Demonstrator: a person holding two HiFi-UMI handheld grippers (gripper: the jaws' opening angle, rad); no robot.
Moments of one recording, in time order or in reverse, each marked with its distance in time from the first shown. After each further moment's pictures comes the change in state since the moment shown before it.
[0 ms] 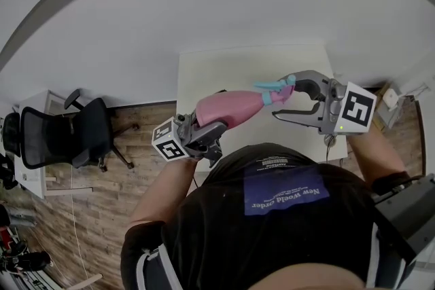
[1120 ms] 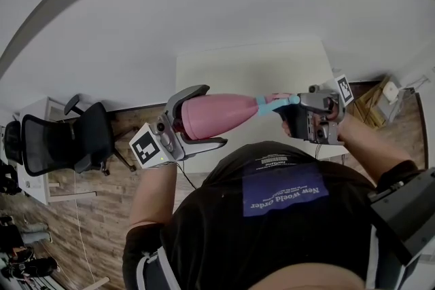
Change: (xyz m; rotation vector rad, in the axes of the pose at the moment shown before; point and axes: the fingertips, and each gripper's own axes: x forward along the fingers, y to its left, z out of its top) left arm 0.012 -0.044 0.014 0.700 0.288 -0.129; right arm -0.028 -0.013 -0.007 1.474 -0.638 0.656
